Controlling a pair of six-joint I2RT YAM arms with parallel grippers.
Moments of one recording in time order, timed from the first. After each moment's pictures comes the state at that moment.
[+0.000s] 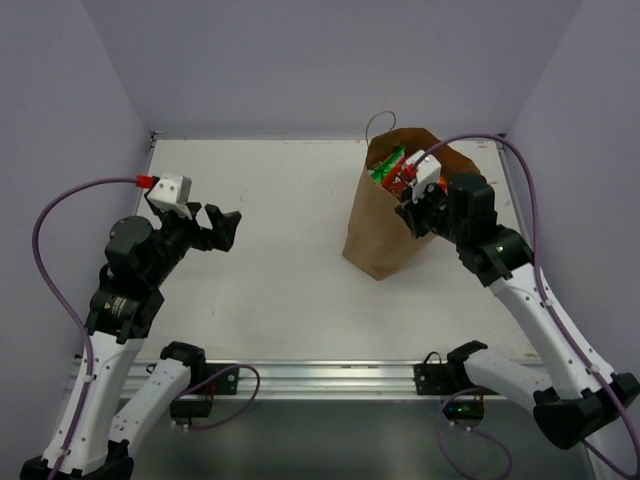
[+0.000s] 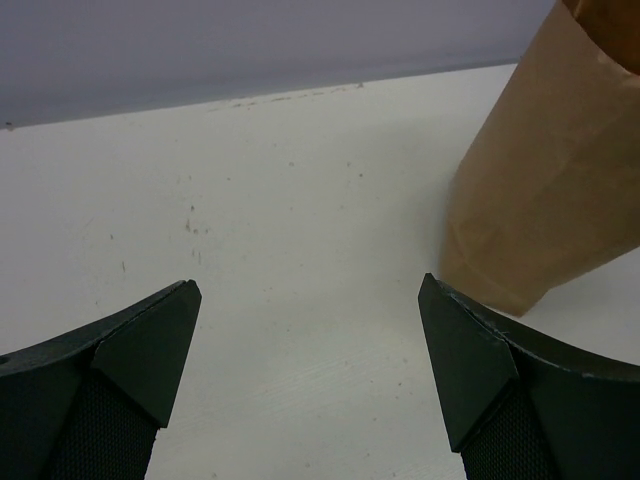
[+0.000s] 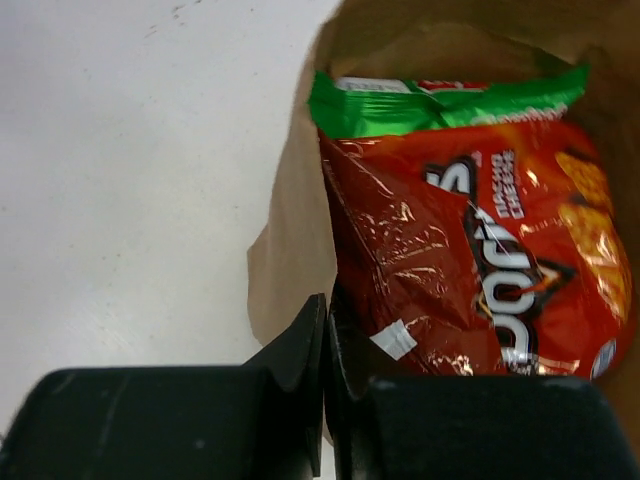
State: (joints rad) left arm -0.25 0.66 0.97 -0.46 0.14 -0.14; right arm 0.43 1.07 1.17 -0.52 -0.17 -0.21
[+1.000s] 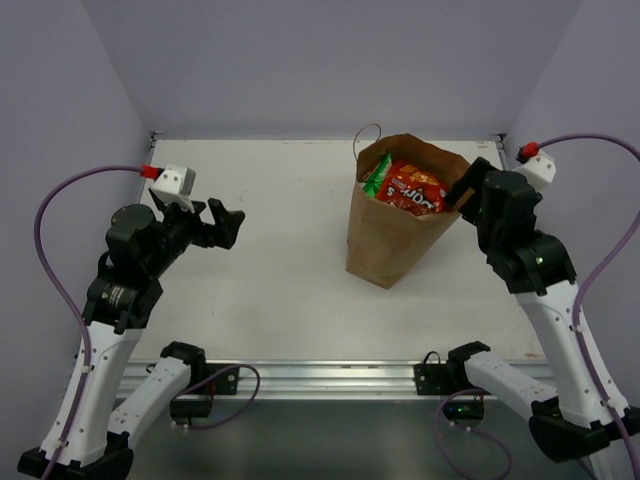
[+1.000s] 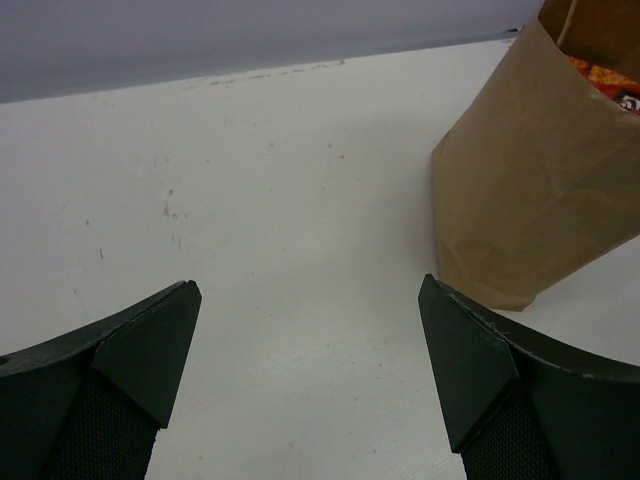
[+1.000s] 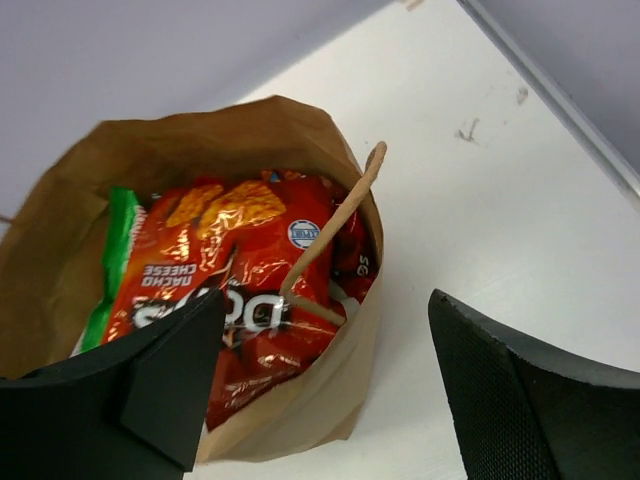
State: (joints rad) left arm -0.25 0.73 1.06 -0.54 0.18 -0.16; right arm 0.36 0.92 1.32 -0.80 0.58 0.60
